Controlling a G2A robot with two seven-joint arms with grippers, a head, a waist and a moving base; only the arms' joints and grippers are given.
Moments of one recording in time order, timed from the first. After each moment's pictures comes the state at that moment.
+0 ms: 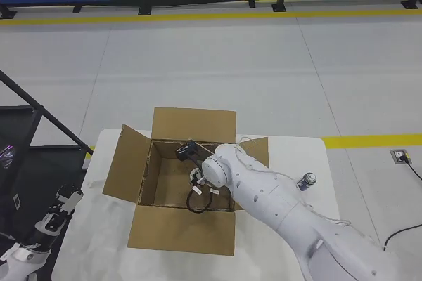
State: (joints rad) left arm 1.55 -1.03 -1.93 -1.63 0.05 -0.72 -0.38; right arm -0.13 -1.71 0.36 -0.59 -0.56 -0.03 0.95
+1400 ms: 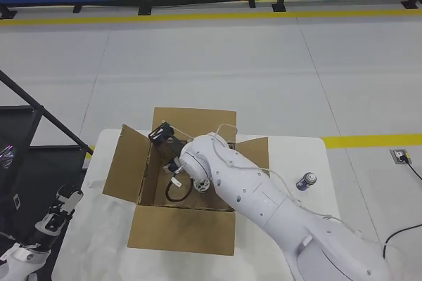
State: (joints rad) left arm 1.55 -1.03 -1.93 -1.63 0.05 -0.72 -0.38; right arm -0.09 -1.75 0.45 -0.74 -0.78 0.04 0.87
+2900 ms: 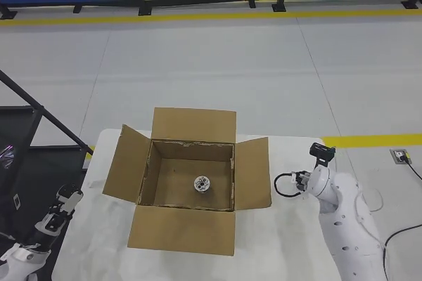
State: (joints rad) left arm 1.55 -1.03 -1.93 -1.63 0.05 -0.72 -0.38; right arm -0.79 -1.39 1.44 -1.37 -1.39 0.55 1.22
